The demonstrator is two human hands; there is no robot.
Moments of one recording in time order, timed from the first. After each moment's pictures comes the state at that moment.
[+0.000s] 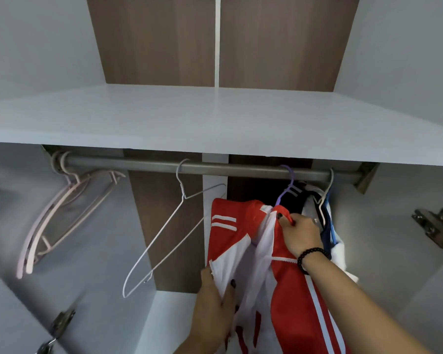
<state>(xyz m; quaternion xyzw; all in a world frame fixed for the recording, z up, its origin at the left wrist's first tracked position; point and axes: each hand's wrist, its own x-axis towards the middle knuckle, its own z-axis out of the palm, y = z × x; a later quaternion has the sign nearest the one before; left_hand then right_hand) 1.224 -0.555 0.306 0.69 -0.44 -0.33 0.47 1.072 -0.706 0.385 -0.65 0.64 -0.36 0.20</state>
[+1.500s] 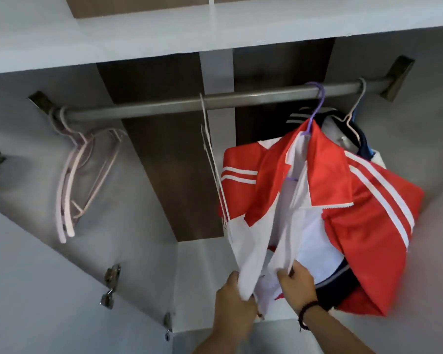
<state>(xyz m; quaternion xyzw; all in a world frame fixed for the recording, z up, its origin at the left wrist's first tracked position) 1.281 -0.456 0.234 0.75 -0.48 -0.37 0.27 1.143 -0.513 0.199 -0.48 0.69 -0.34 0.41</state>
